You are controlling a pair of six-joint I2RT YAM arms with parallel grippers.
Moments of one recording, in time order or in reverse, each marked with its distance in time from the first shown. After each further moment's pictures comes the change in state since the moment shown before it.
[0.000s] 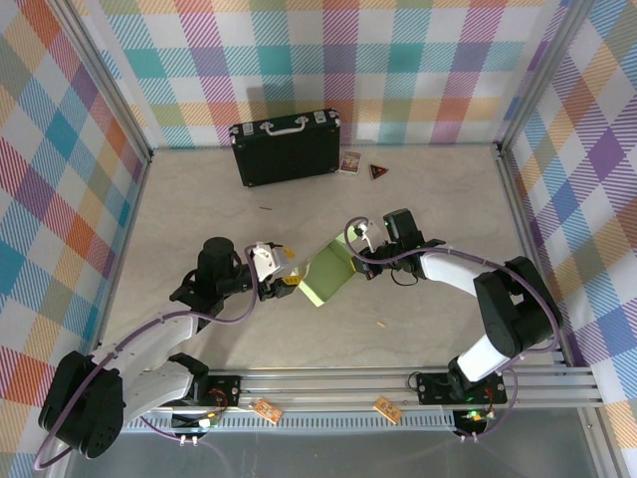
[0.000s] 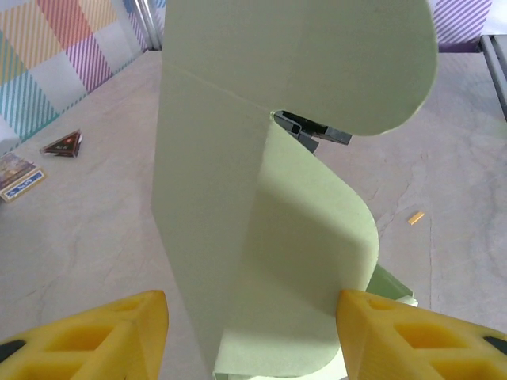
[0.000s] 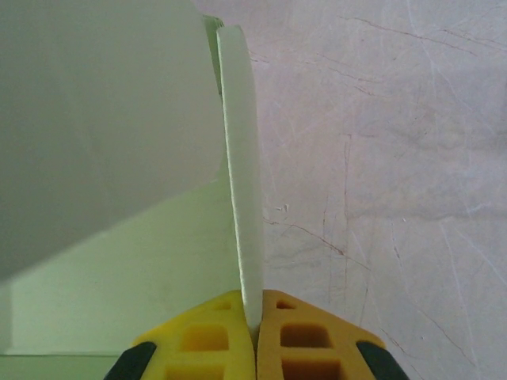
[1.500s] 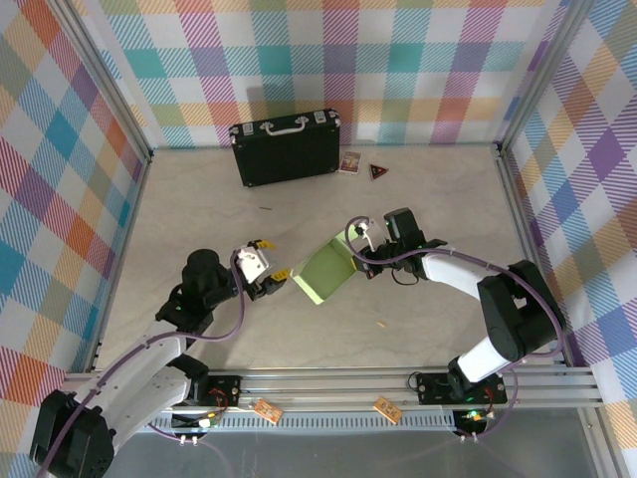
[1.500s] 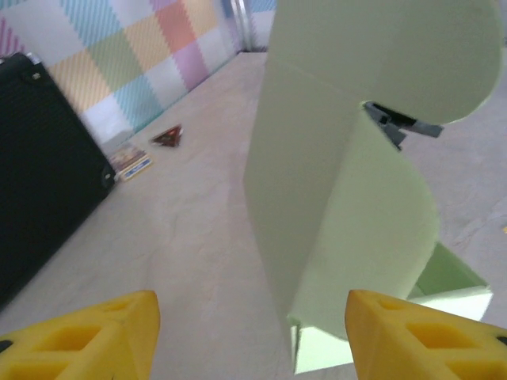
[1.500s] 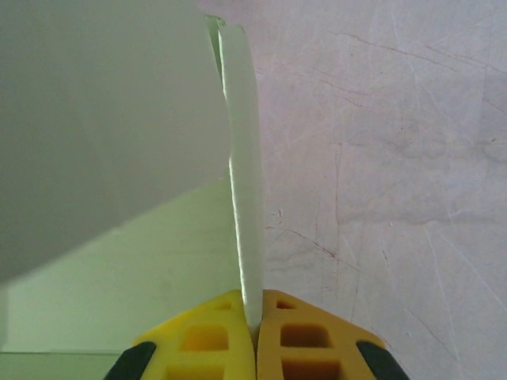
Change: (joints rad) left arm 0.022 -0.200 -0.064 -0.037 -0.195 -0.013; right arm 0.001 -0.027 0.000 -0.006 0.026 0.000
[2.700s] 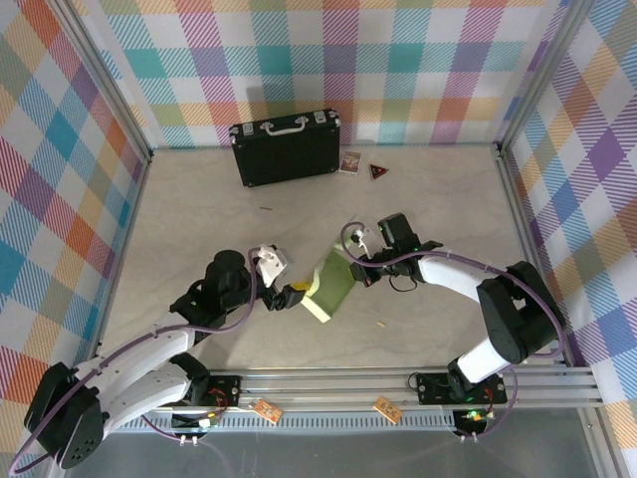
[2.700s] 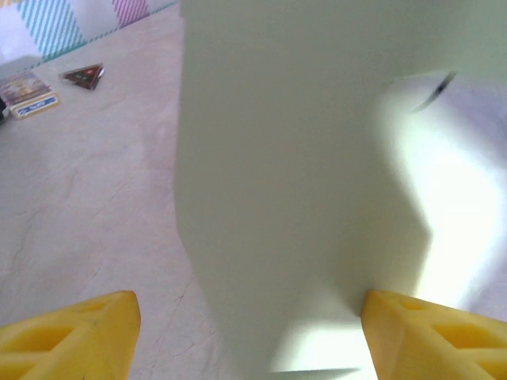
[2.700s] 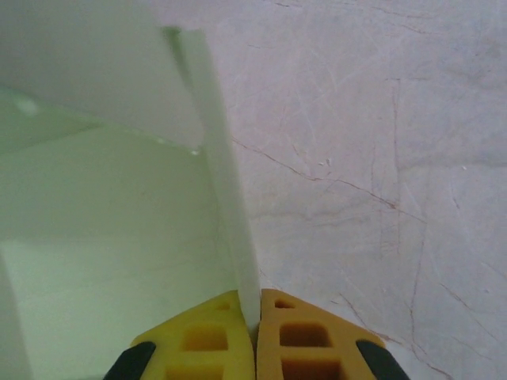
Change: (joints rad) left arm -0.212 0.064 0.058 -0.106 -0.119 -0.241; right arm 0.039 -0.006 0.000 -0.092 -0.005 0.050
